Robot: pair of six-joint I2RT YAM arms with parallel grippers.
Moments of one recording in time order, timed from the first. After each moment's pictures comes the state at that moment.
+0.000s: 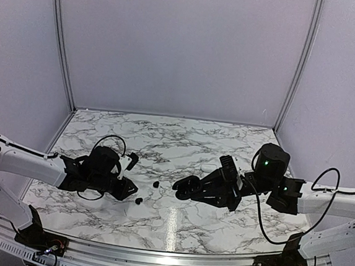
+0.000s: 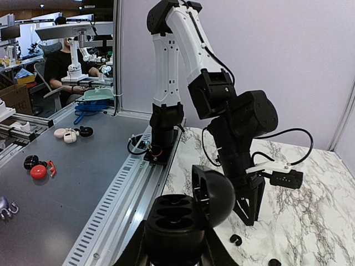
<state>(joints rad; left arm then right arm) -0.86 1.43 0.61 0.05 0.04 -0.33 0.90 1.12 0.59 0.45 -0.88 -0.16</state>
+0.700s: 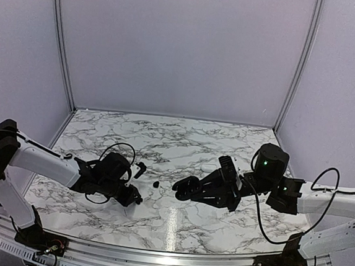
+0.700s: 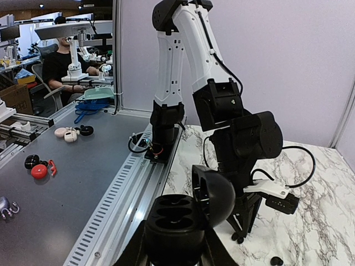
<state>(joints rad) -0.90 1.59 0.67 0.02 0.03 -0.29 0.90 1.12 0.59 0.44 -0.88 -0.15</state>
